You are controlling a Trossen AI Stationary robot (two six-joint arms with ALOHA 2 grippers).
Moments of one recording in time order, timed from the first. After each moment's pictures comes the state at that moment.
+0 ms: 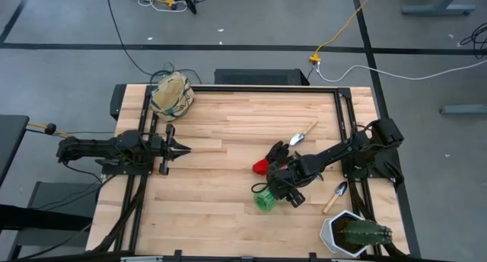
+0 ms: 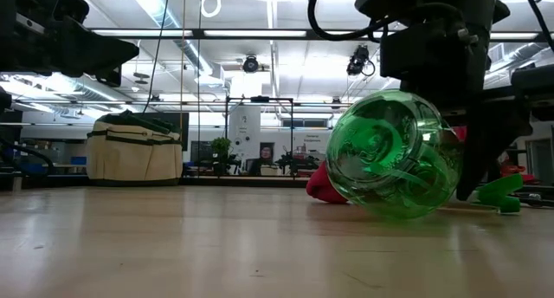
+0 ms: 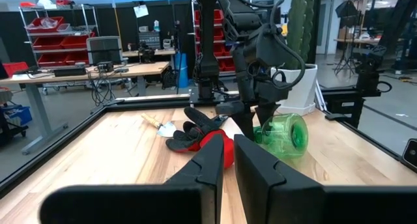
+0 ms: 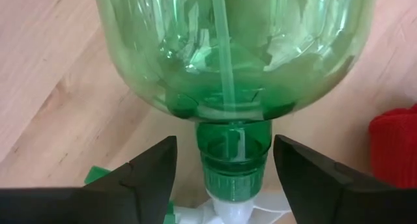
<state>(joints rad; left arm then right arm) -0.03 0.01 0.01 0.06 -0.02 0.04 0.32 1.73 0.98 -0.48 -0.06 -0.32</state>
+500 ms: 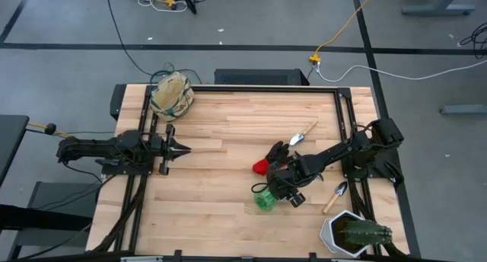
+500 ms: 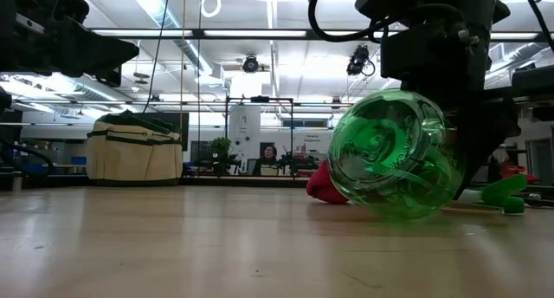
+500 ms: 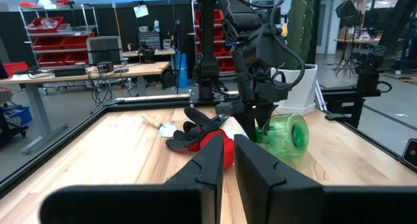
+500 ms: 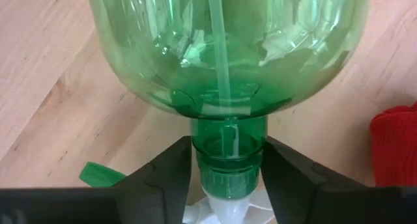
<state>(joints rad) -0.03 0.01 0.01 0.06 -0.02 0.04 0.32 1.73 0.98 -0.49 -0.06 -0.32</state>
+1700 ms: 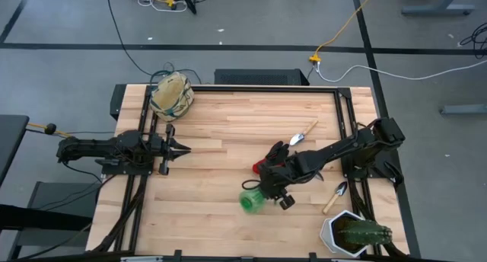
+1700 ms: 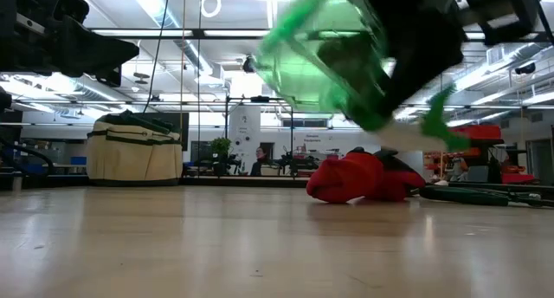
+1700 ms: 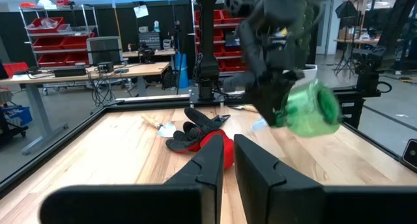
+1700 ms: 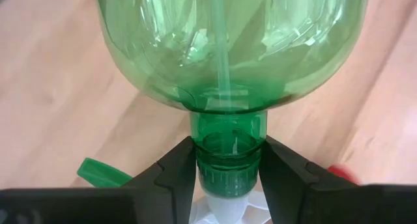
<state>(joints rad) -0.03 0.01 0.01 0.06 -0.02 0.04 0.30 1.72 1.17 -0.49 -0.07 -0.28</state>
